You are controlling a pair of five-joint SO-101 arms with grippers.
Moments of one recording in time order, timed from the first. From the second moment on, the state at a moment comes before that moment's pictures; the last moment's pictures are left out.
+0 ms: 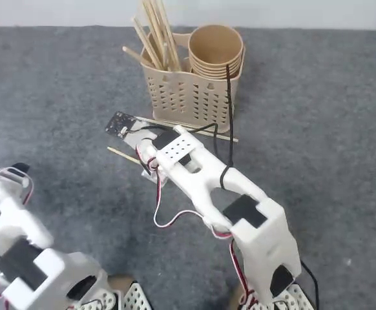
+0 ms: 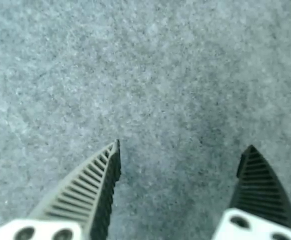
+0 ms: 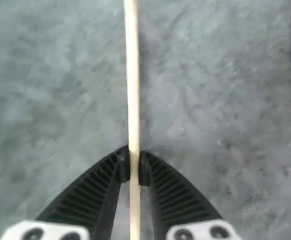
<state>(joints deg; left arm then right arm) -56.6 -2.2 44.8 34.5 24.1 -45.5 25.8 -3.1 60.7 20.1</state>
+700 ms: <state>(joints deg) -56.4 -1.7 44.7 34.5 24.1 -41.1 -31.8 28.0 30.1 3.3</state>
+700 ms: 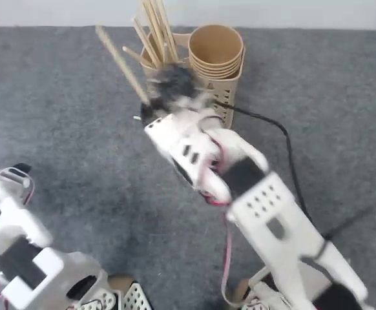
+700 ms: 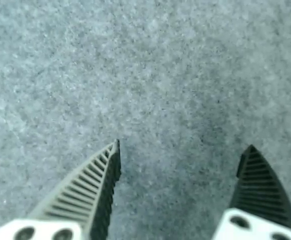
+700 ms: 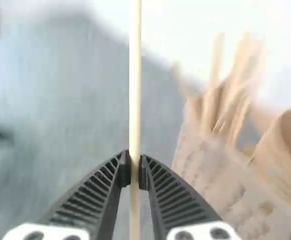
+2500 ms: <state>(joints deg) -55.5 -1.7 44.7 34.5 24.1 -26.9 -31.3 31.7 -9.8 -8.0</state>
